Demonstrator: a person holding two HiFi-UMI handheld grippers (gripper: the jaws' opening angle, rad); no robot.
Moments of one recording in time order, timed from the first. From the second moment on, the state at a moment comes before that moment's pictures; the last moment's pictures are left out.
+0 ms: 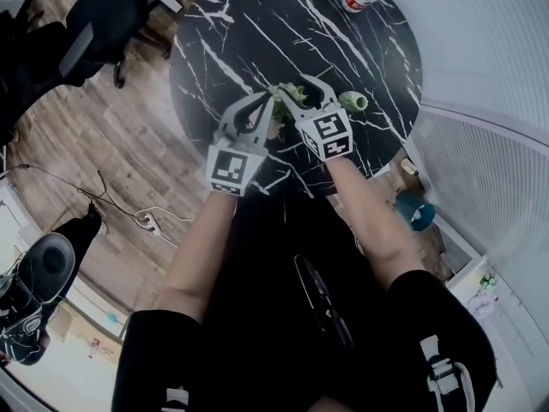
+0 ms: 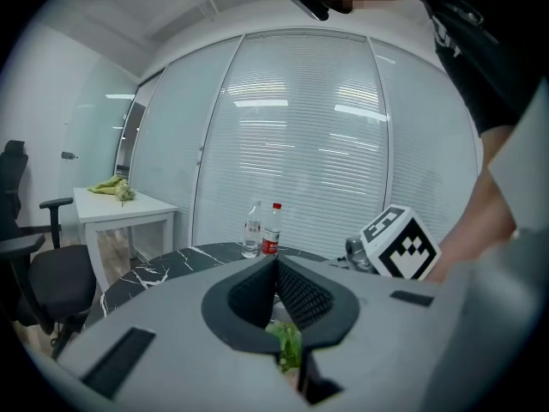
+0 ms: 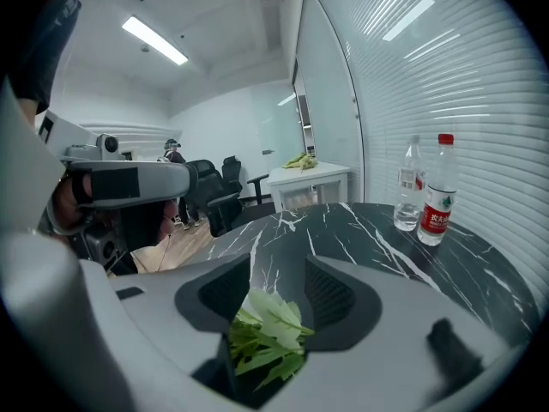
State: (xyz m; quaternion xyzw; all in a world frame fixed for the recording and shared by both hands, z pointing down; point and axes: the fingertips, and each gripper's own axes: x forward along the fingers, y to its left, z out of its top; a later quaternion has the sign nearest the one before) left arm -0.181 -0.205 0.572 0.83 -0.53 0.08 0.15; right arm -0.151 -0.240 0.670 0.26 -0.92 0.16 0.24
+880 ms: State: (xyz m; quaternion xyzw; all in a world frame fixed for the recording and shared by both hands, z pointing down) left arm -0.122 -0.172 0.497 0.86 -0.49 0.08 0.10; right arm -0.073 -0.197 0.541 0.31 -0.93 0.11 0.16
